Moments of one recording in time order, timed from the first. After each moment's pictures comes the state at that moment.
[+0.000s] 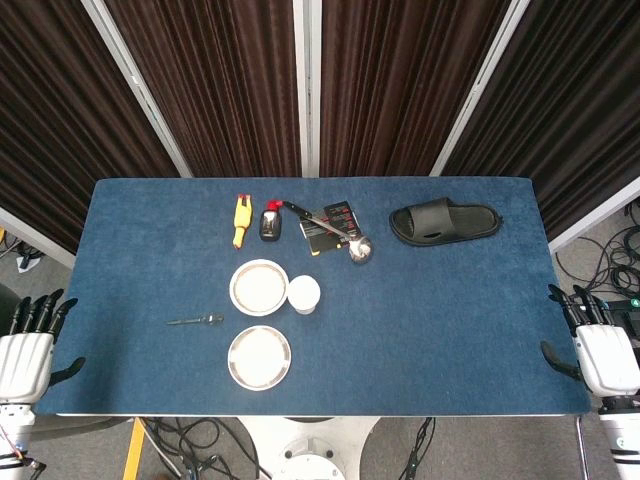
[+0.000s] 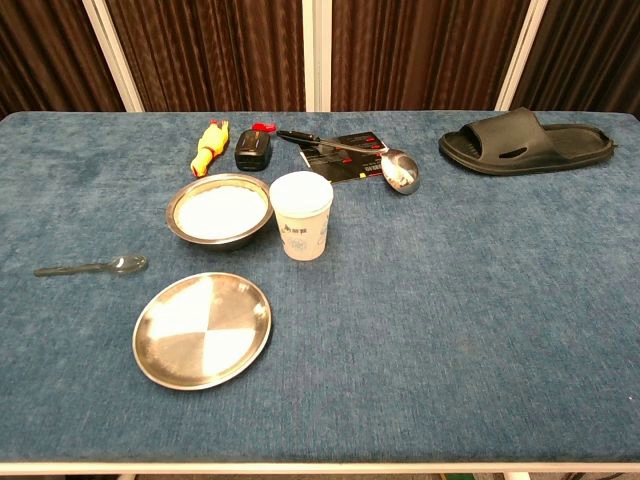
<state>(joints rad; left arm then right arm) -0.04 -1.20 -0.04 -1.59 1.48 1.52 0.18 0.11 -1.05 0.05 -1.59 -1.52 1.43 0.12</state>
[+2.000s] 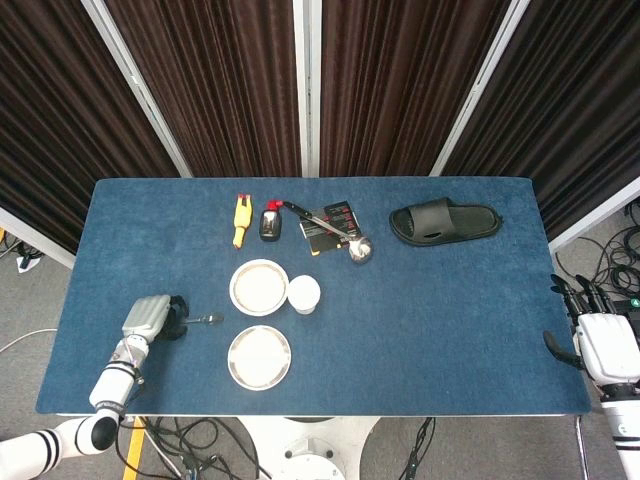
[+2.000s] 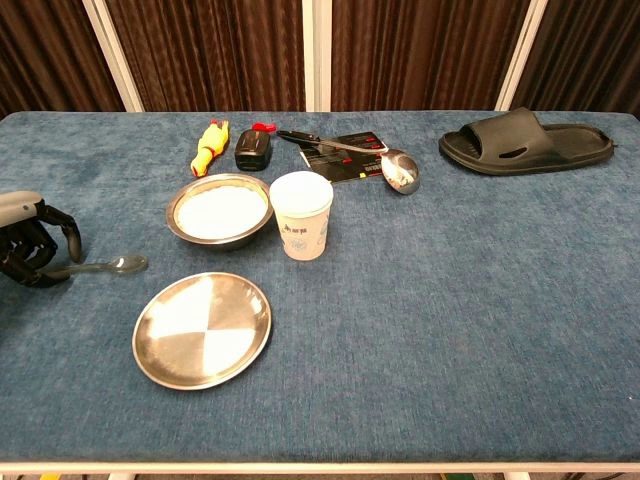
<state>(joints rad) -0.48 -1.54 -0.12 -1.34 1.00 0.87 0.15 0.15 -1.04 0.07 -1.57 -1.49 1.39 0.13</state>
